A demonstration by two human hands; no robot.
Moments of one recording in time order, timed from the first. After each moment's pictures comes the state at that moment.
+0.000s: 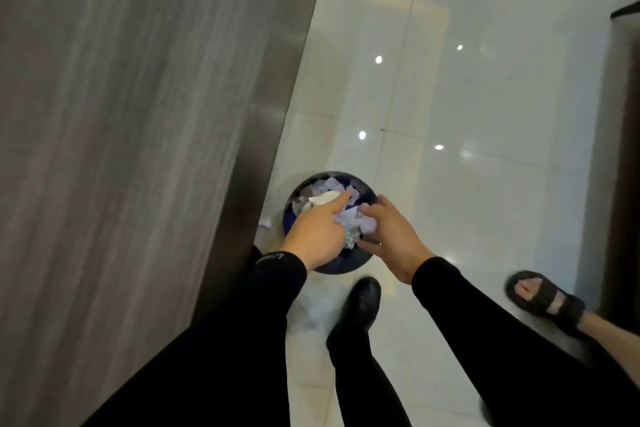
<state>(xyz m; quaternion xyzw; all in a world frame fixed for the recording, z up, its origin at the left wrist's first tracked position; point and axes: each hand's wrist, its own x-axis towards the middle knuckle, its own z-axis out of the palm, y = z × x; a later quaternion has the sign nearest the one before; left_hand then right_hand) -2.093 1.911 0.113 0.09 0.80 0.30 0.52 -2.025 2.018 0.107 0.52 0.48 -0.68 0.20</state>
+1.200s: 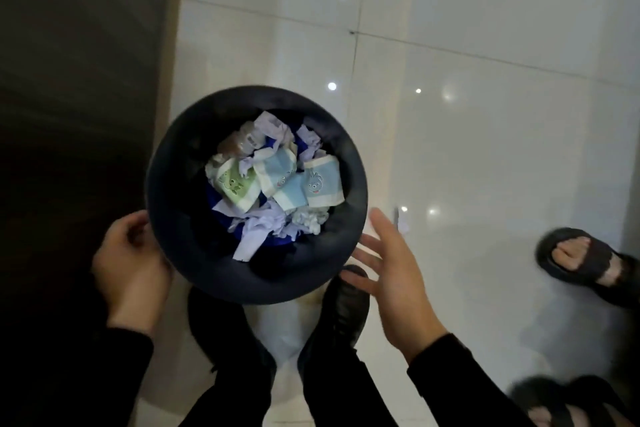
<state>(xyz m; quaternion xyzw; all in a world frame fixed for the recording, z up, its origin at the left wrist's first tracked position) -2.050 1.819 -0.146 -0.20 0.90 0.33 0.21 -1.927 2.027 -0.078 0.64 0.38 -0.66 0.11</state>
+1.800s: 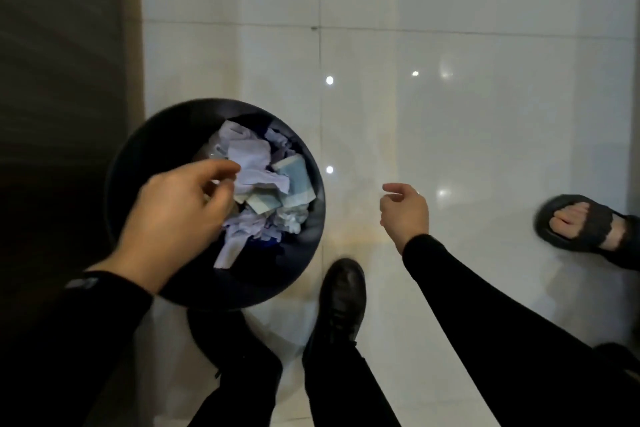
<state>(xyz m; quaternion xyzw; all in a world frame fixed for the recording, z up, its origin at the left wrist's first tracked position) -2.076 1.928 -0.085 0.21 0.91 0.20 0.31 -1.892 2.107 -0.179 0.68 0.55 -0.47 0.10</state>
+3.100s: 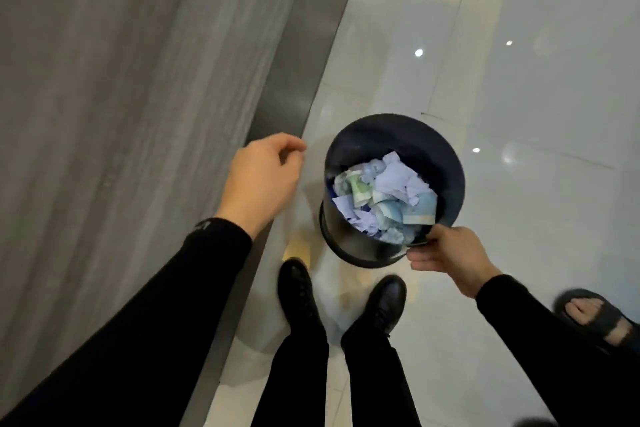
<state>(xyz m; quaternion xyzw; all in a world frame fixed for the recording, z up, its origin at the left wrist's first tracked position) -2.132 1.850 0.105 0.00 0.90 0.34 0.27 -1.975 2.044 0.053 0.56 0.52 -0.60 0.24</state>
